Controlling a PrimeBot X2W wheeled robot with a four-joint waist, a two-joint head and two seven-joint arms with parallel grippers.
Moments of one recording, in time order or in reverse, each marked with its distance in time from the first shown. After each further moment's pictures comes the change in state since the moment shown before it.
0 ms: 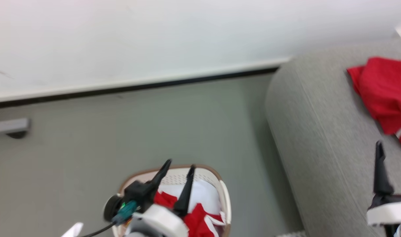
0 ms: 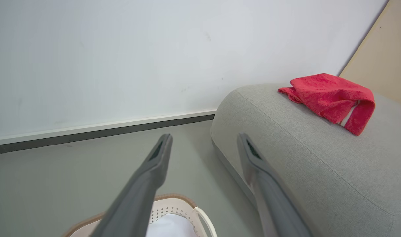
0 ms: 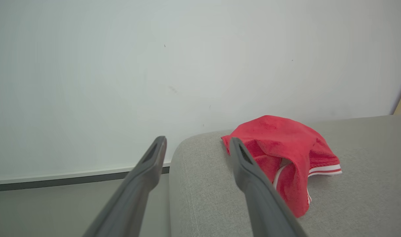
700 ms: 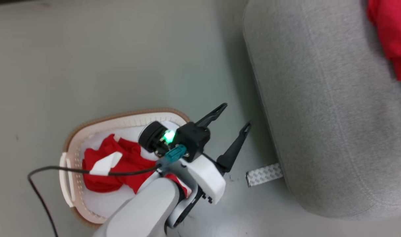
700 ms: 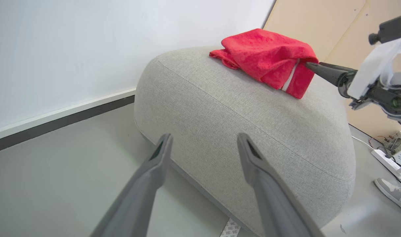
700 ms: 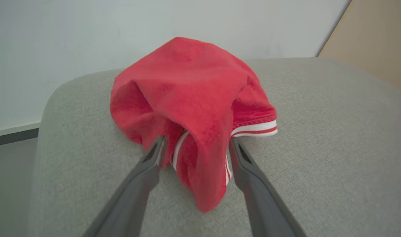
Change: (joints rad) left arm -0.326 -0.014 -0.133 -0.128 0.122 -0.112 0.236; right arm -0.560 -0.137 -0.082 0.614 0.053 0.000 0.001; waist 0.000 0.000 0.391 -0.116
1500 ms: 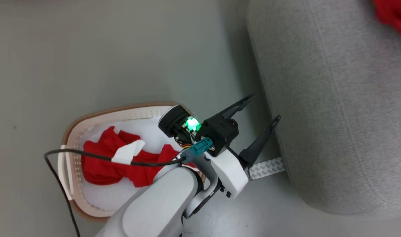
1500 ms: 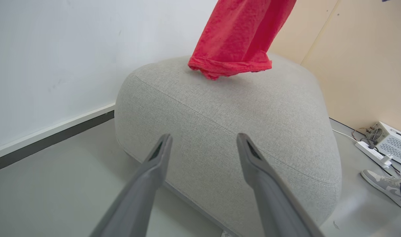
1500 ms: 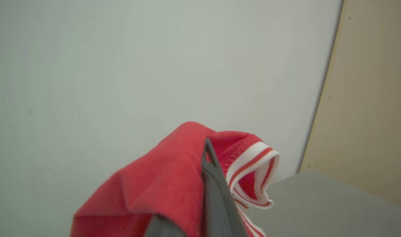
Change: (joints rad) left arm -0.068 -0.054 -0.029 0.014 0.036 -0.054 0.022; right arm -0.418 -0.260 0.102 -0.073 0.198 0.000 0.008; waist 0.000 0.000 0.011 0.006
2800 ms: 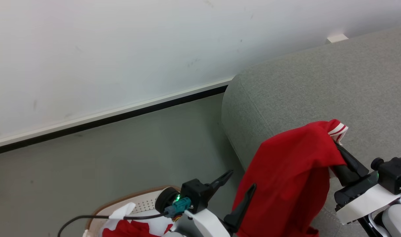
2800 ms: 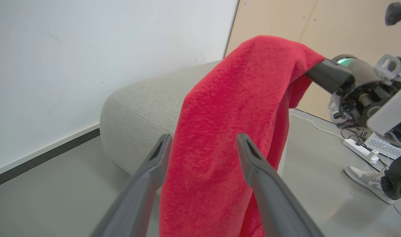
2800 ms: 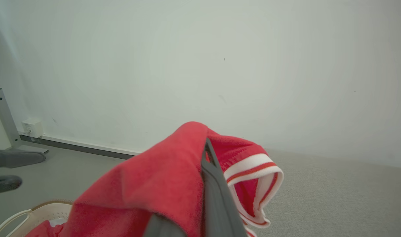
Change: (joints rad) left arm 0.349 -0.033 0.034 0.095 -0.118 0.006 -0.104; right arm 0.801 0.097 0.627 -0.556 0.039 0.000 -0.008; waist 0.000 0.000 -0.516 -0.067
